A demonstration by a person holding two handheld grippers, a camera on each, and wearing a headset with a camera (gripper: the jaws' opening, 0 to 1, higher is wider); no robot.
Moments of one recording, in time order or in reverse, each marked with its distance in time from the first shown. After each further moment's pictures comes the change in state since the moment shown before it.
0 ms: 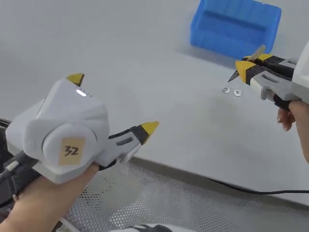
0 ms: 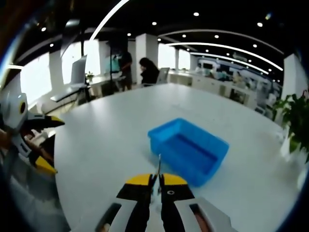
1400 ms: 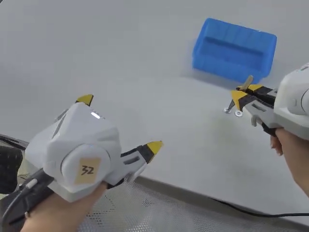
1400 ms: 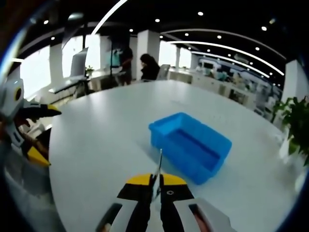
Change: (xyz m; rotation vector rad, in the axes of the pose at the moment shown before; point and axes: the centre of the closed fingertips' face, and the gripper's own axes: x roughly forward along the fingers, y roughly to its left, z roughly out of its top) left arm -0.001 -0.001 0.001 0.023 -0.005 -0.001; right arm 0.005 0.005 -0.007 -0.036 0.030 -0.026
